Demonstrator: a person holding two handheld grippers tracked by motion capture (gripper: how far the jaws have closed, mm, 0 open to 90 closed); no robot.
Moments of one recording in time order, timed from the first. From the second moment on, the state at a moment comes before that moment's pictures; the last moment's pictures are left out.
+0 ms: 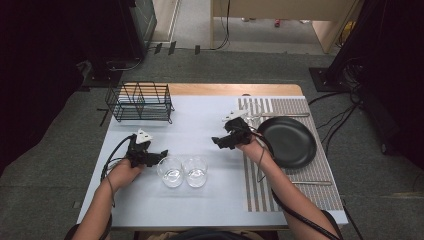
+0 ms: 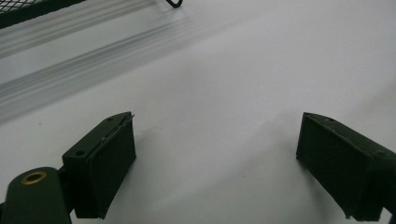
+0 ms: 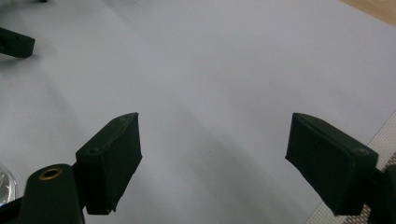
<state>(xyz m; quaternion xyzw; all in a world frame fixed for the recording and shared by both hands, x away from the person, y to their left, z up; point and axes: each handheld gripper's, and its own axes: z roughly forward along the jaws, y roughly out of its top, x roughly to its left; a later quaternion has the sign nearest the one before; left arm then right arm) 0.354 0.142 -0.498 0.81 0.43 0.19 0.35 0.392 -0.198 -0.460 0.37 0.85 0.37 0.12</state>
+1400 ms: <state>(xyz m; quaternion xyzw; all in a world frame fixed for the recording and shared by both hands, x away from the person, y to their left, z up) 0.354 0.142 -0.498 0.81 0.43 0.19 0.35 0.382 -0.170 -0.492 0.34 0.87 0.34 0.11</state>
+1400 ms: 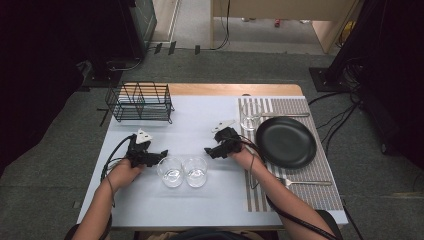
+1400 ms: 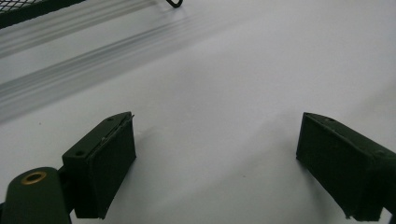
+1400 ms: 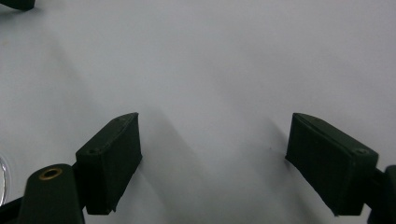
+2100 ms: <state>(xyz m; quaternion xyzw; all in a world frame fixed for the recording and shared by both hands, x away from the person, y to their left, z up) 0.354 0.142 -0.498 0.81 0.43 0.19 0.35 0.377 -0.165 -0.500 0.34 0.86 0.36 0.13</state>
